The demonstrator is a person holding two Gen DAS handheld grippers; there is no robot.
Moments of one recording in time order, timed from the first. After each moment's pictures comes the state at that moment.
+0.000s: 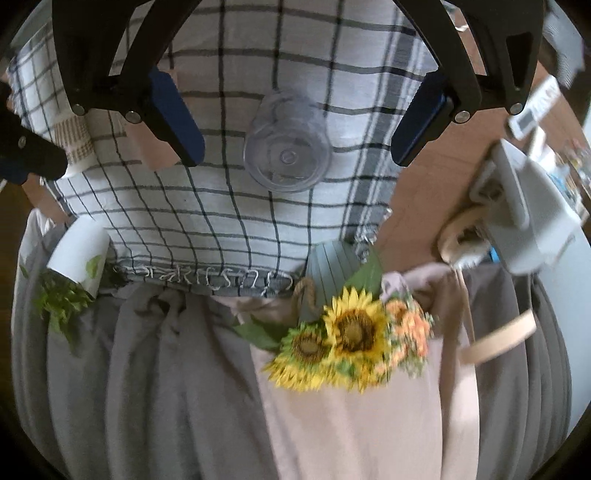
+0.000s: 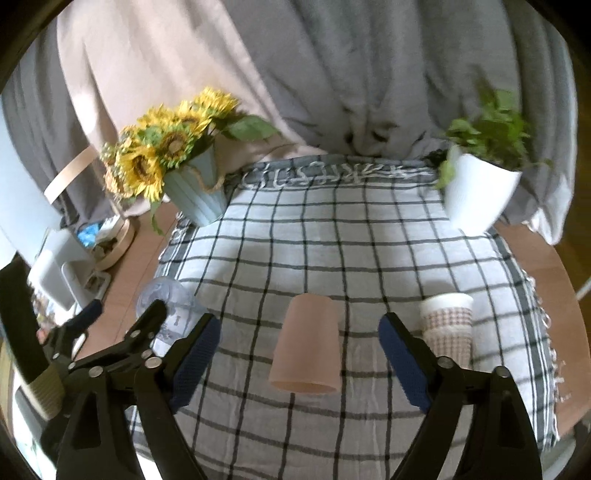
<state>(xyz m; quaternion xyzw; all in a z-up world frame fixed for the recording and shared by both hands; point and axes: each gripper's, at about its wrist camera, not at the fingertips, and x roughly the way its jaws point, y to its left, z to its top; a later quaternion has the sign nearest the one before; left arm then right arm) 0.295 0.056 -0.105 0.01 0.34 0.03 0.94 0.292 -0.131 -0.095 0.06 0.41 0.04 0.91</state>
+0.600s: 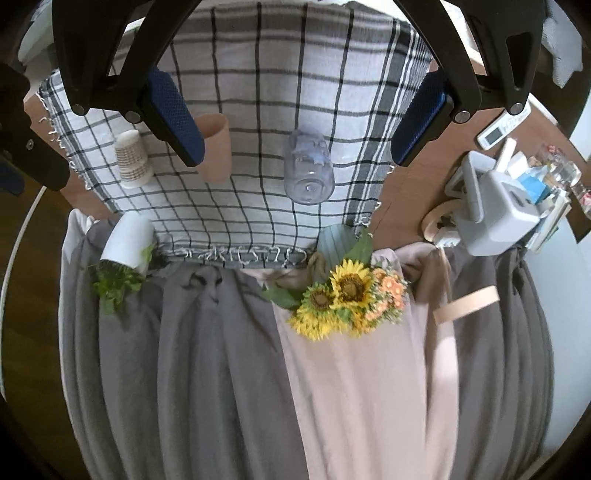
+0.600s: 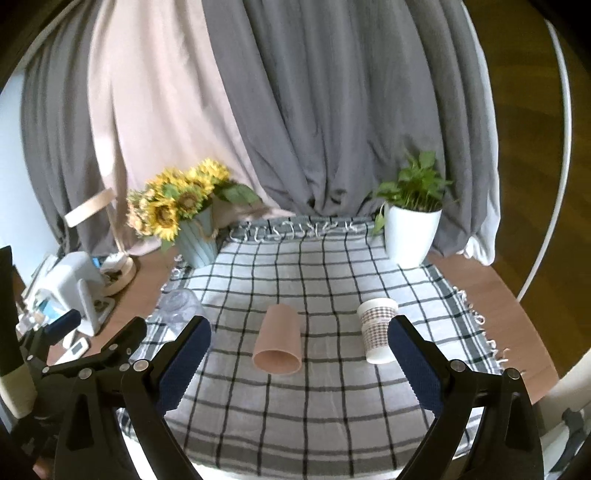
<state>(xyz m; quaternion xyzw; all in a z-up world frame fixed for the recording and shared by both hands) 0.162 0.033 -0.038 0.01 0.29 0.02 0.96 0.145 -0.143 -0.034 0.04 0.28 -0.01 0.96</state>
